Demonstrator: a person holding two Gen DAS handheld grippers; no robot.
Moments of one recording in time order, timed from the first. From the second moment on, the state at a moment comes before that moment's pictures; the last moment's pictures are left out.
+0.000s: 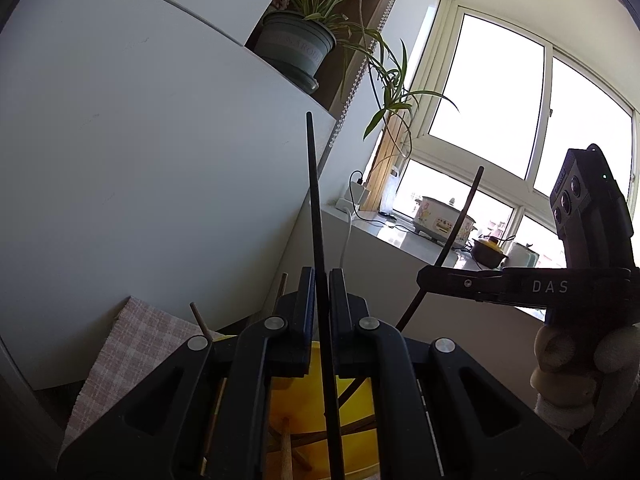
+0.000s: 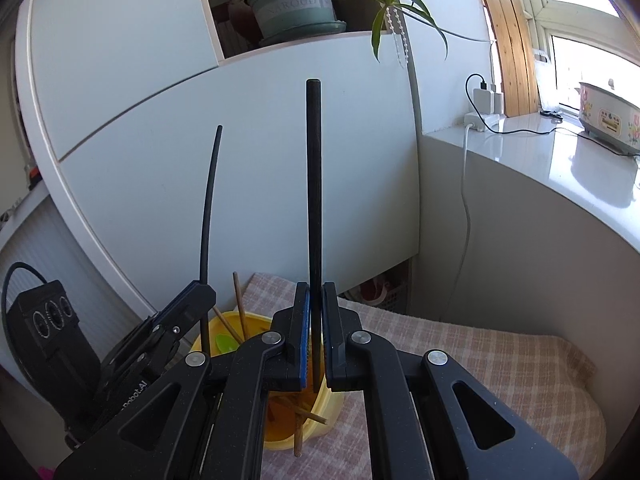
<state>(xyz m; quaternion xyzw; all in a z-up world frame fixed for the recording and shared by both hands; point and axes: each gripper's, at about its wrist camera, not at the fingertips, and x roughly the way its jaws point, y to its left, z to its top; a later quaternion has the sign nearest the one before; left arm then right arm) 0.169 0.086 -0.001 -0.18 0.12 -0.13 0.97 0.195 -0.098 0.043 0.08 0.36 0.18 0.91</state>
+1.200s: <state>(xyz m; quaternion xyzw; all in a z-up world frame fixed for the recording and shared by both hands) 0.107 0.099 -0.015 -0.18 0.19 -0.14 0.95 0.216 -0.040 0.020 -0.04 0.47 0.27 0.84</state>
